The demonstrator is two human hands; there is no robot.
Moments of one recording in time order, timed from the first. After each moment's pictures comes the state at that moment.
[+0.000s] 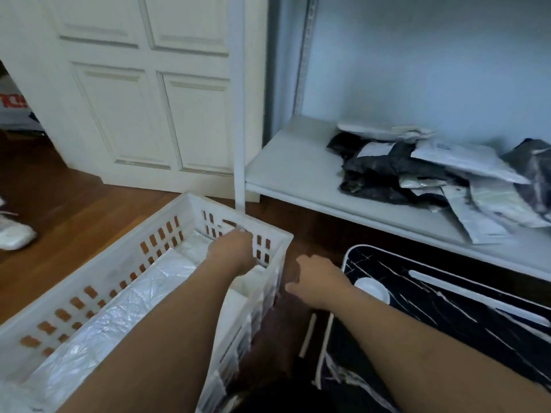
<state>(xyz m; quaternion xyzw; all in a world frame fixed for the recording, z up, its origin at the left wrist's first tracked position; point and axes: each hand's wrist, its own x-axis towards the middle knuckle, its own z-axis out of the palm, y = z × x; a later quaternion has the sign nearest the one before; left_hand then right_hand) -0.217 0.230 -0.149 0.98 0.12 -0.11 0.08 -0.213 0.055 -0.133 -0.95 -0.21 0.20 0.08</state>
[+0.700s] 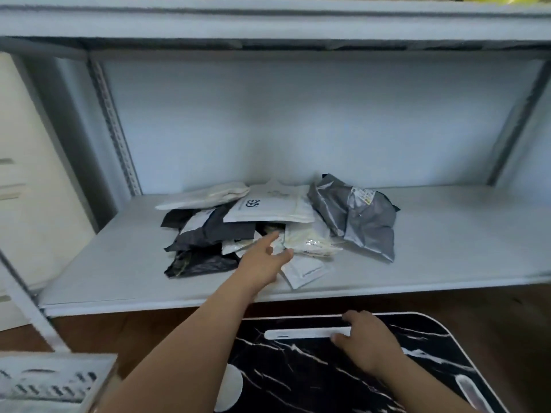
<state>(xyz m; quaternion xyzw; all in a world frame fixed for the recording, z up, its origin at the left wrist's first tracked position) -0.066 -0.112 -0.056 0.81 -0.02 -0.10 0.57 -0.158 -0.297 -0.118 -0.97 0.09 0.12 0.17</state>
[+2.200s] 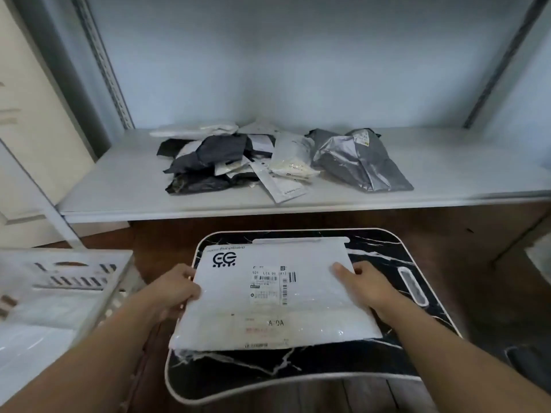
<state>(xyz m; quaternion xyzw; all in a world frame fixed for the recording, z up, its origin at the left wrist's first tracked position) -0.233 0.013 -0.145 0.82 0.18 -0.26 0.48 -0.282 -0.321 -0.125 -0.85 0.24 0.12 0.46</state>
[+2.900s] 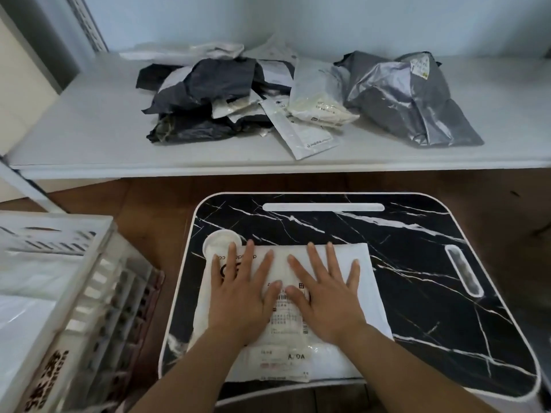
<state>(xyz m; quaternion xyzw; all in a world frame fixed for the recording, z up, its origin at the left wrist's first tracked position) -0.238 -0.068 -0.265 0.99 -0.12 -0.07 0.07 -0.253 -0.247 -0.259 -0.99 -0.06 0.13 0.07</state>
